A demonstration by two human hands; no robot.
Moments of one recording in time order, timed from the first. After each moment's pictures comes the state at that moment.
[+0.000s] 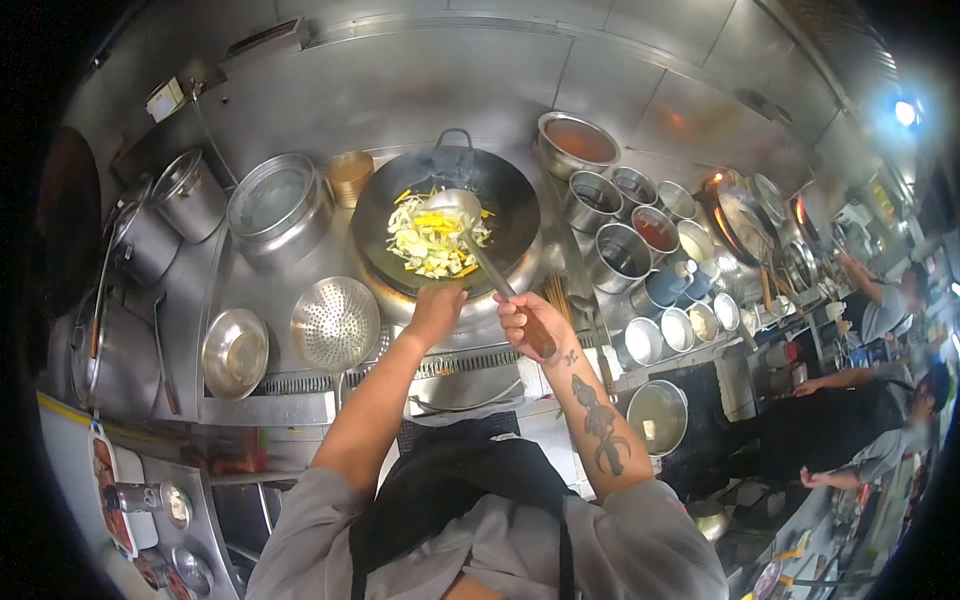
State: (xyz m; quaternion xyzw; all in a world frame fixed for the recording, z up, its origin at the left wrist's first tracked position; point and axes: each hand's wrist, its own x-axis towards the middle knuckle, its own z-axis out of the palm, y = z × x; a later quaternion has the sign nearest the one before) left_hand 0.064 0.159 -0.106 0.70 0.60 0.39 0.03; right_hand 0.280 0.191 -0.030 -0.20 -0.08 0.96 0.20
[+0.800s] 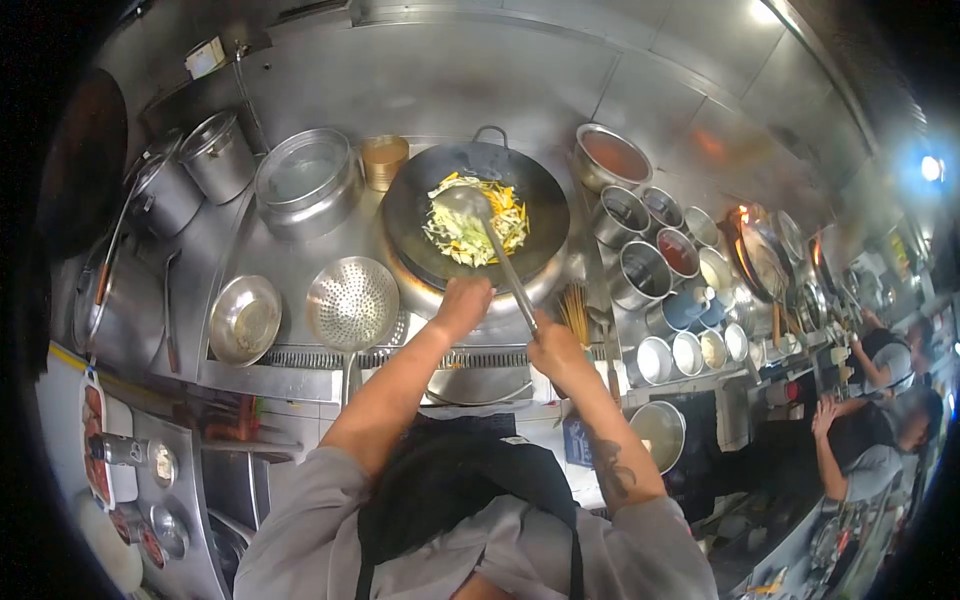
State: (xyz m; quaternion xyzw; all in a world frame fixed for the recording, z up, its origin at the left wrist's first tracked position) left_hand 0.067 0.163 -0.110 0.68 0.62 0.39 0.02; right_hand 0.285 0.156 -0.036 -0.39 -0.88 0.22 0.19
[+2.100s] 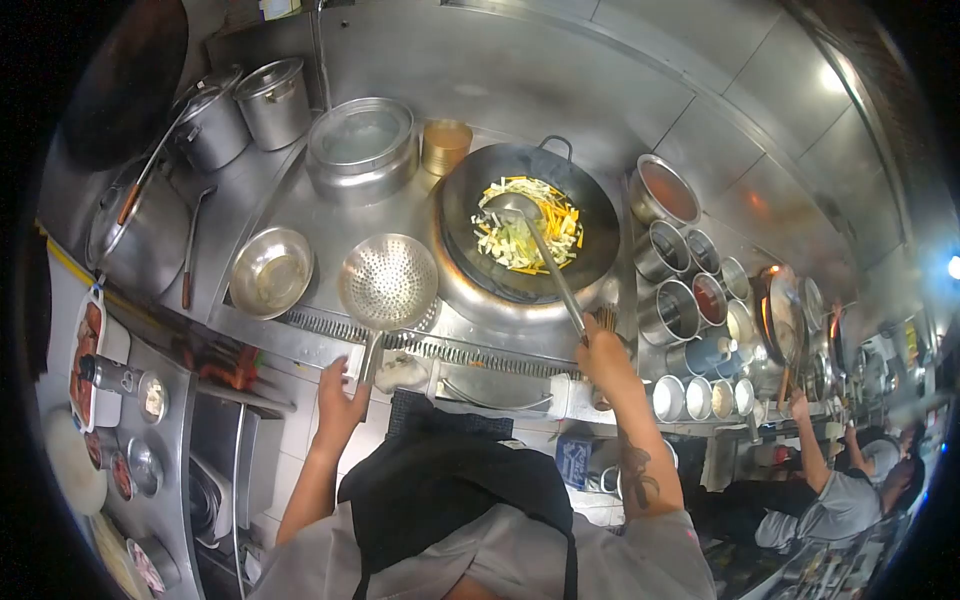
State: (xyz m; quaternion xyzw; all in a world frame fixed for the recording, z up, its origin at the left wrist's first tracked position) left_hand -0.012 -0.143 -0.128 0.39 0.81 0.45 0.02; right_hand 0.276 0.179 -0.007 -0.43 -0.88 0.20 0.04
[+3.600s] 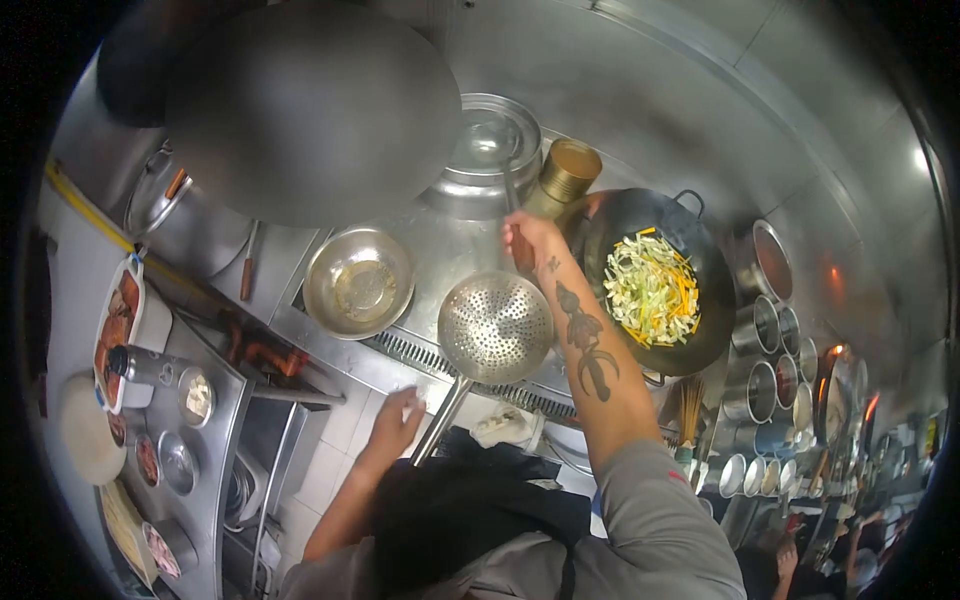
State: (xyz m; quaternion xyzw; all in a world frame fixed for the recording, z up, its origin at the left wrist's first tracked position) left_hand -0.125 -0.171 -0.155 0.31 0.81 0.46 0.18; right_hand -0.187 0.225 -0.056 -0.35 -0.49 0.80 0.03
